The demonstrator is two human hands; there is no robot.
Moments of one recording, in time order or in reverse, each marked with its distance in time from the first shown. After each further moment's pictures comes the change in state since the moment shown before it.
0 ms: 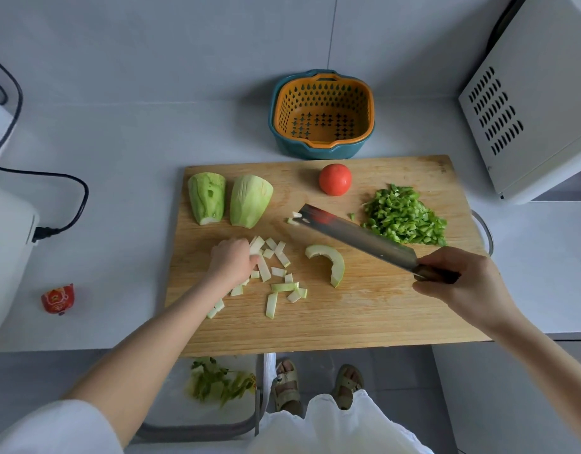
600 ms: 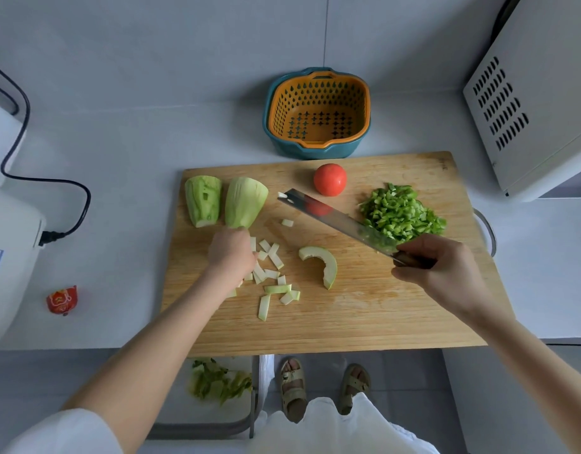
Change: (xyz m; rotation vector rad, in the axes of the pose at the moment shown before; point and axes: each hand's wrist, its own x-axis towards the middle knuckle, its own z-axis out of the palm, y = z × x) left_hand 0.001 0.028 -0.021 0.107 0.031 -0.130; right_hand 0.024 0.000 0.007 0.124 -0.023 -0.002
